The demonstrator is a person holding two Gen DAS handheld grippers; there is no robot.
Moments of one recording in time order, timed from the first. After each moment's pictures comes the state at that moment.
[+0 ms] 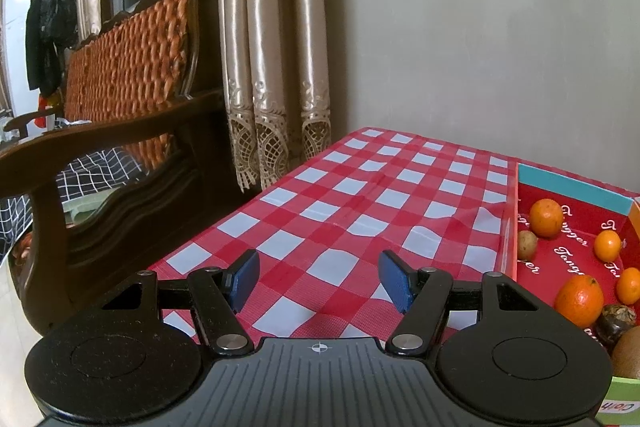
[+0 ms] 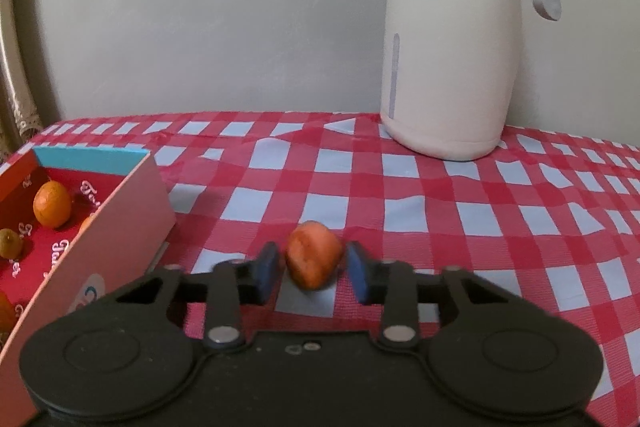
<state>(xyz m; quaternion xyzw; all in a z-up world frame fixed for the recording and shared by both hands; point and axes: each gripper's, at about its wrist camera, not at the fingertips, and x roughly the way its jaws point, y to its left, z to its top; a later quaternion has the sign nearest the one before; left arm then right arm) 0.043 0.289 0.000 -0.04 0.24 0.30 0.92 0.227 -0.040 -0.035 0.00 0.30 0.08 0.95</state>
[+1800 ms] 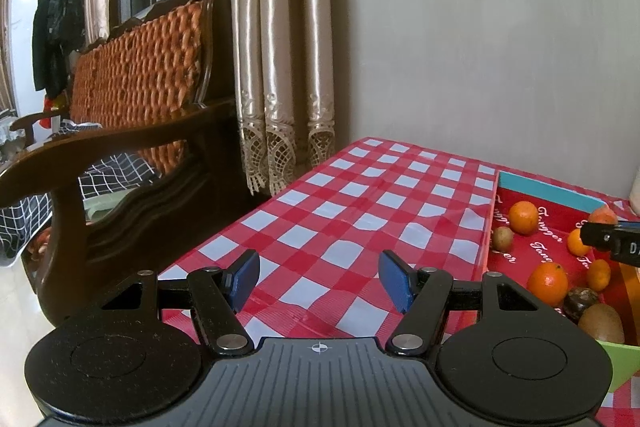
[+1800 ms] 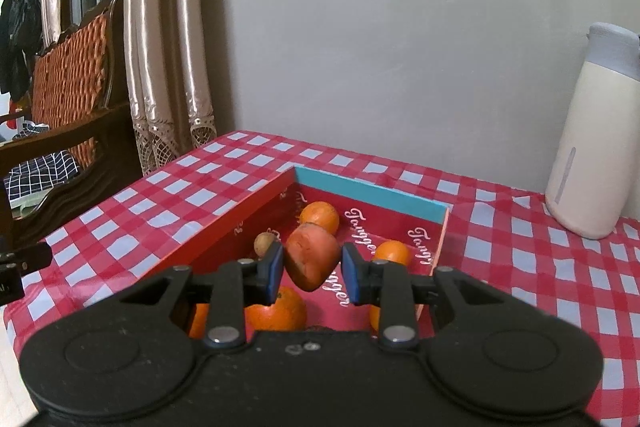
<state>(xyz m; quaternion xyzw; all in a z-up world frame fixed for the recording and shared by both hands) -0.005 0.274 0.023 -0.05 0.23 0.30 0.92 0.116 0.082 0.030 -0.06 0.25 0.26 0.93</state>
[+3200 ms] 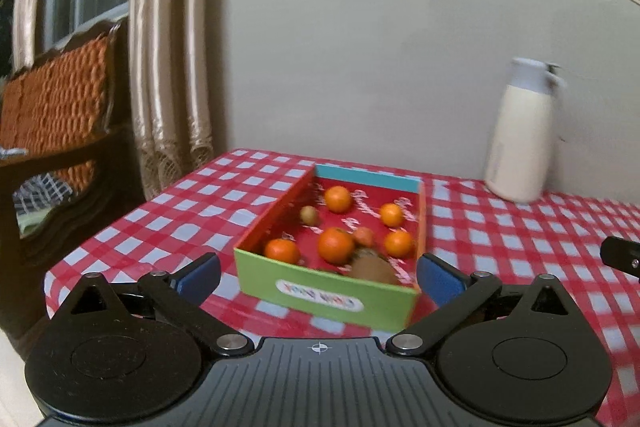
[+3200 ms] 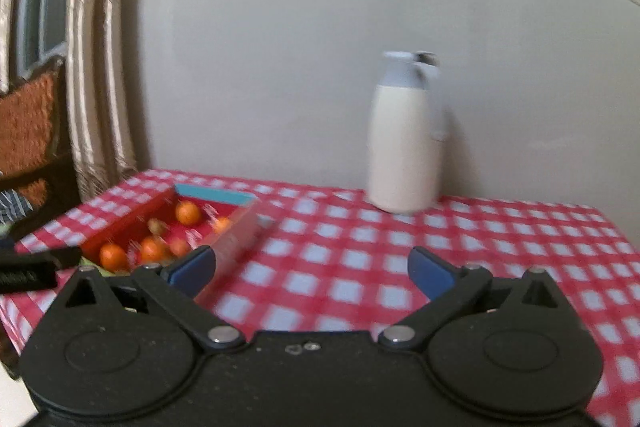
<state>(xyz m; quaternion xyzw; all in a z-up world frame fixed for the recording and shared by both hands) -0.056 0.107 0.047 -0.03 0.21 0.17 0.96 -0.012 -0.128 0.061 -0.03 0.19 0.13 0.97</state>
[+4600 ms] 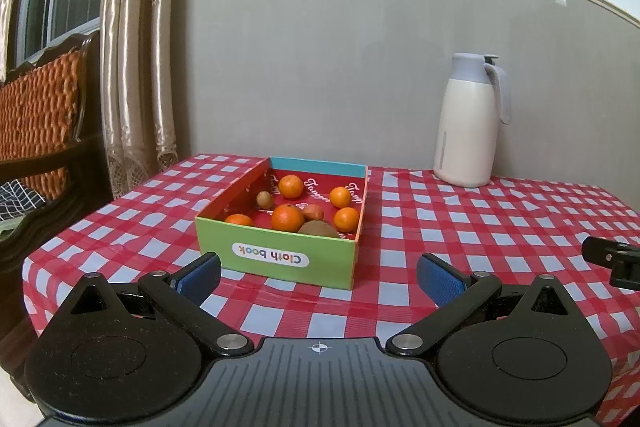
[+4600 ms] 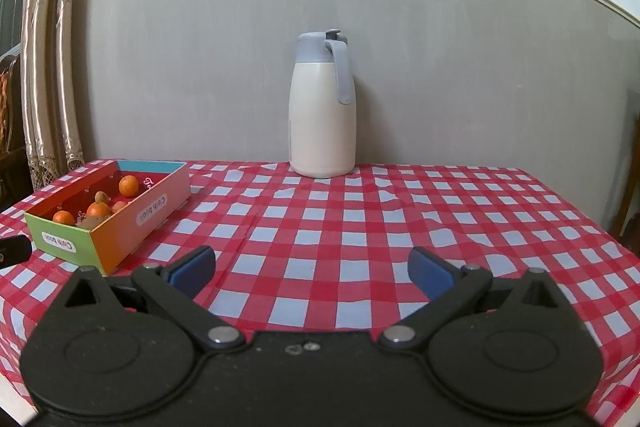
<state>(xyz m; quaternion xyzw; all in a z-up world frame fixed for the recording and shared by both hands) -0.097 0.075 0.021 -0.02 0.18 0.12 0.98 -0.048 -0.171 0.024 -0.02 0.18 0.06 0.98</state>
